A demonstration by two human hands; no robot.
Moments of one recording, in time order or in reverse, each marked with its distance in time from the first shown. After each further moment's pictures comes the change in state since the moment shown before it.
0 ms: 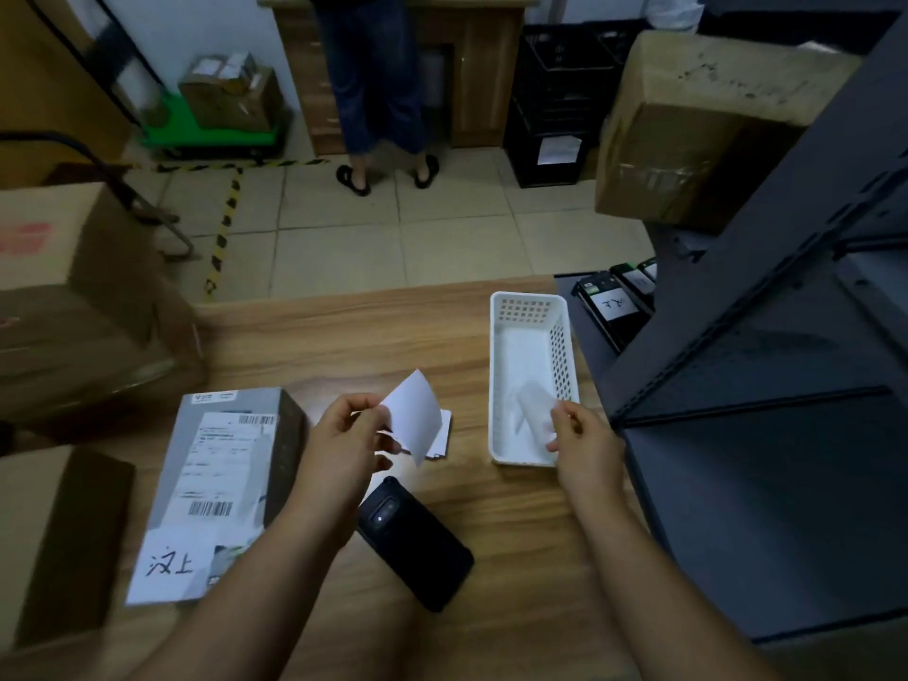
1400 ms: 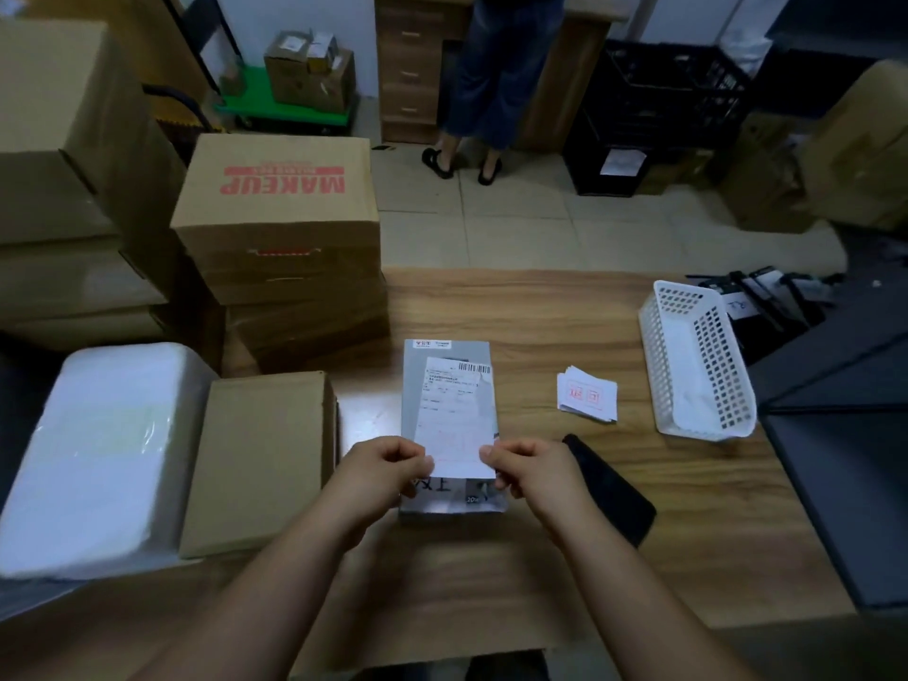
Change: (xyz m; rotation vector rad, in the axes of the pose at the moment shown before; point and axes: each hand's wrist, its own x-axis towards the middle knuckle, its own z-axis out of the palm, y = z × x) left_hand 0.032 -0.058 -0.286 0.350 -0.233 -0.111; right_hand -0.226 -0.120 0.210 0.171 -0.484 0.224
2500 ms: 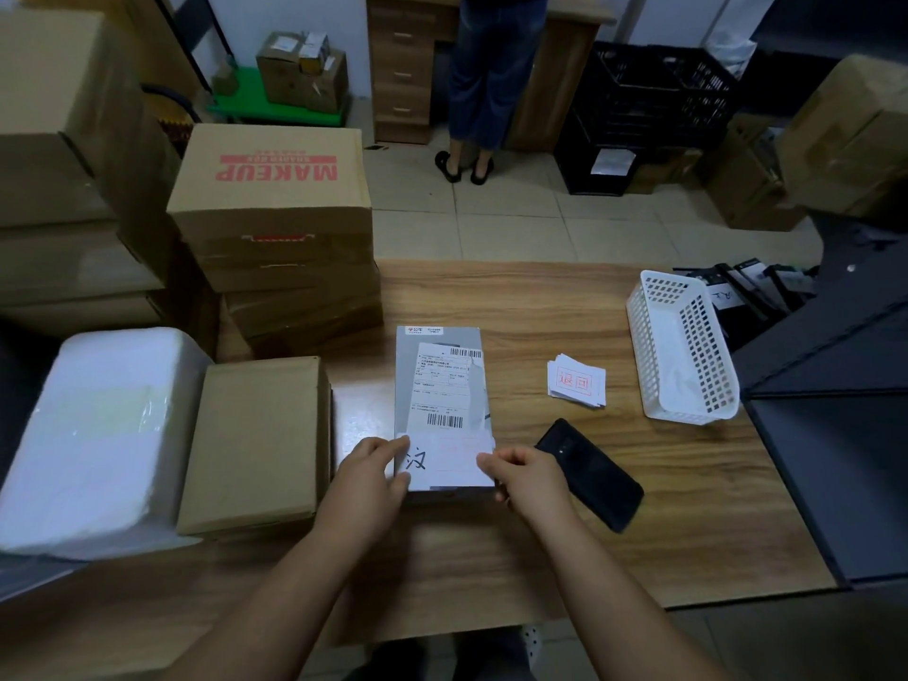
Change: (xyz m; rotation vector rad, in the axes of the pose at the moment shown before) left_hand 0.012 -0.066 0.012 0.559 0.203 0.359; right_hand -0.004 0.040 0.002 -0.185 0.095 0.012
